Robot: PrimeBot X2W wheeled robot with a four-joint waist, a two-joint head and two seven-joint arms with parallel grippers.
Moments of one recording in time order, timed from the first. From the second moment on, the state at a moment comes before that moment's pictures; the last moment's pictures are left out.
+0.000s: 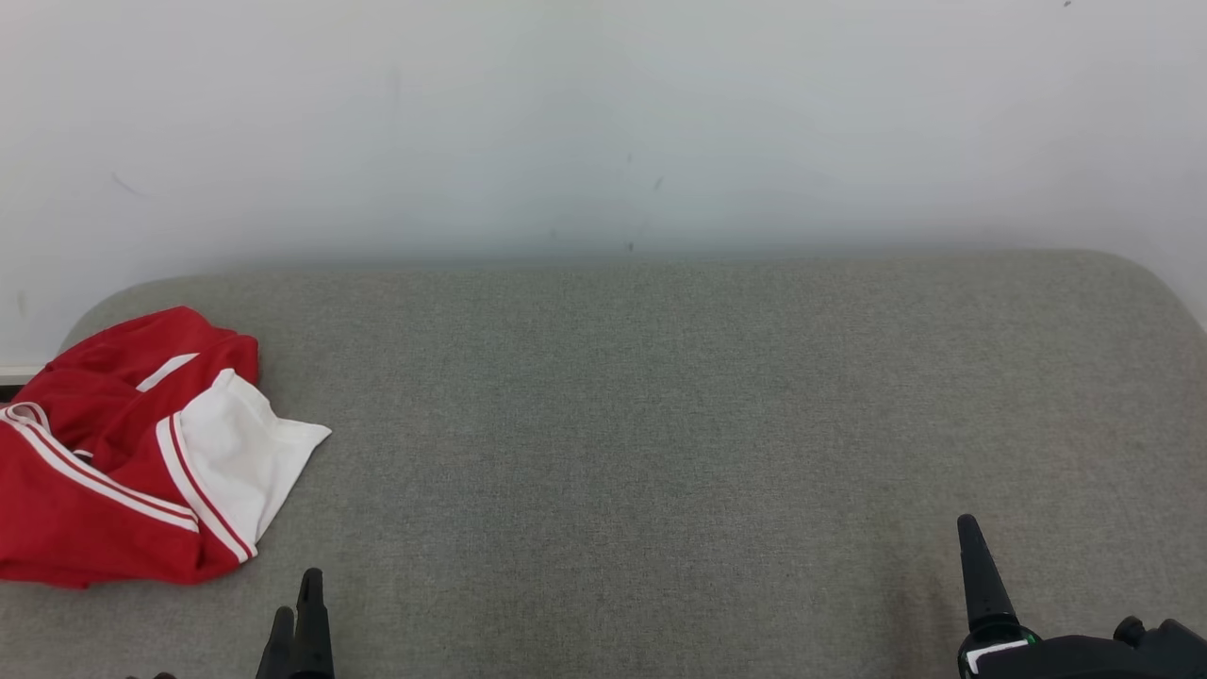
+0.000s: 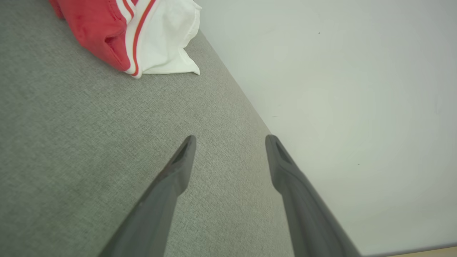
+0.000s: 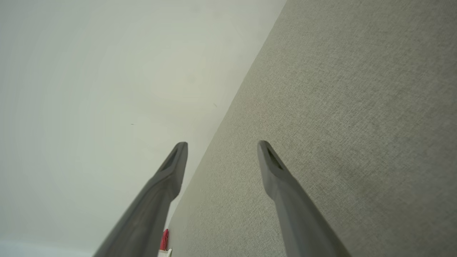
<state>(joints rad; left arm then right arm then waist) 0.00 0.04 0.04 0.25 -1.03 -0.10 -0.05 -0.02 -0.05 -0.03 0.26 1.15 0.13 -0.05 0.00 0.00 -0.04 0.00</state>
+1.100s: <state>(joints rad) 0.06 0.05 -0.03 0.21 -0.48 -0.04 -0.15 0.01 -0.05 0.01 0.29 0.58 0.13 -0.15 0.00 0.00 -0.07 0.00</state>
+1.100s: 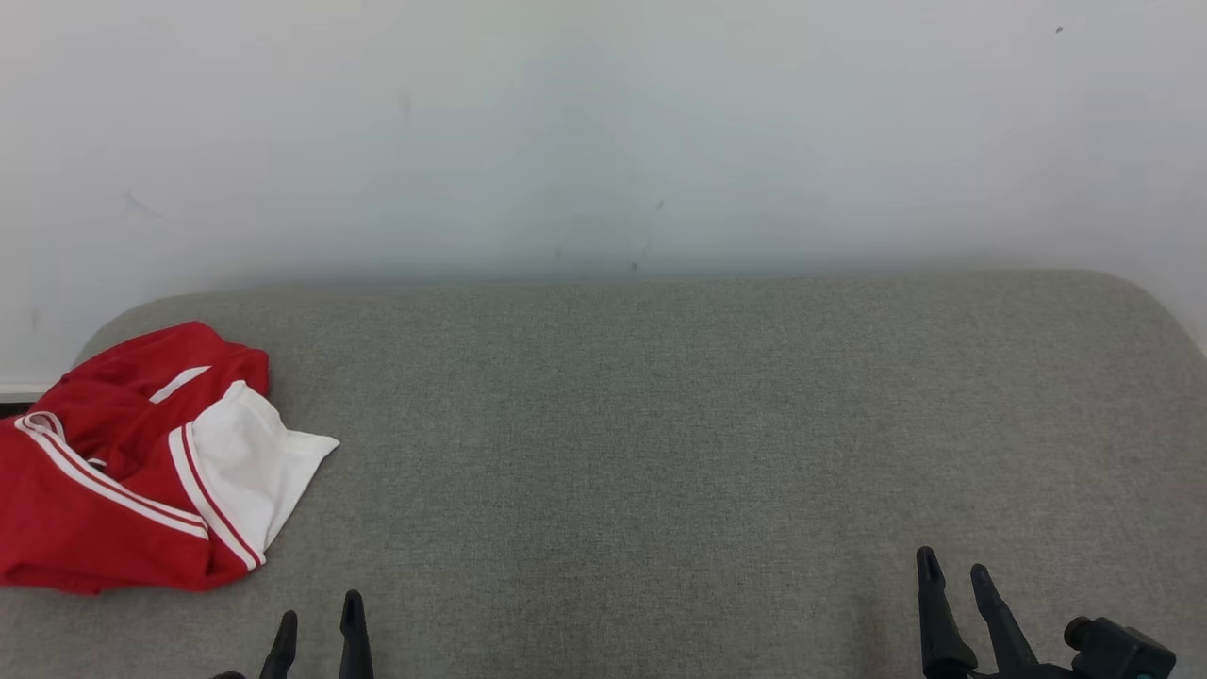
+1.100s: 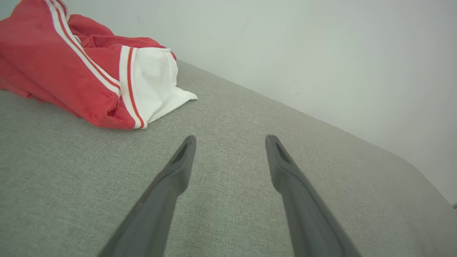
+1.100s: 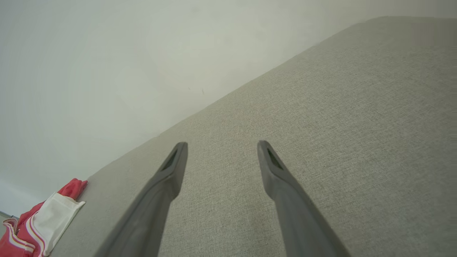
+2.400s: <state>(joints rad) 0.10 0.06 -0.05 0.22 -0.17 -0.03 -0.24 0.04 -0.05 0.02 0.33 0.11 0.13 -0.24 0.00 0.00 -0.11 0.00</state>
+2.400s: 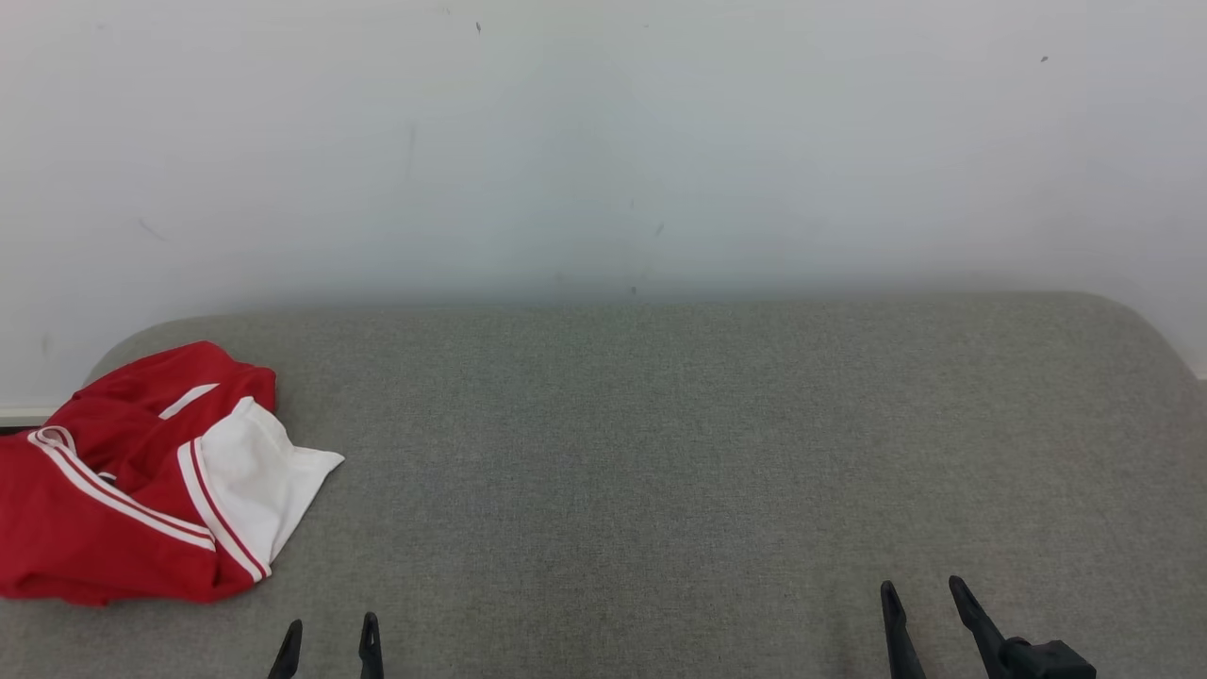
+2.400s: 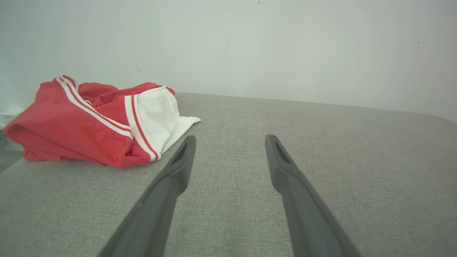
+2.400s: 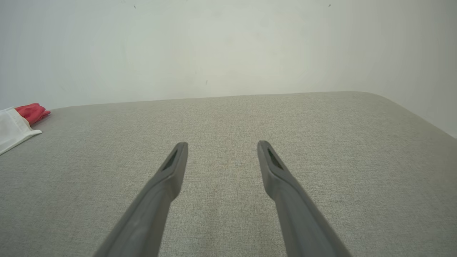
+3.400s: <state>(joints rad) 0.10 0.05 -0.05 0.25 -0.16 -0.03 -0.26 0.06 -0.05 0.03 0.34 0.00 0.13 -0.26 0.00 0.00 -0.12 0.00</state>
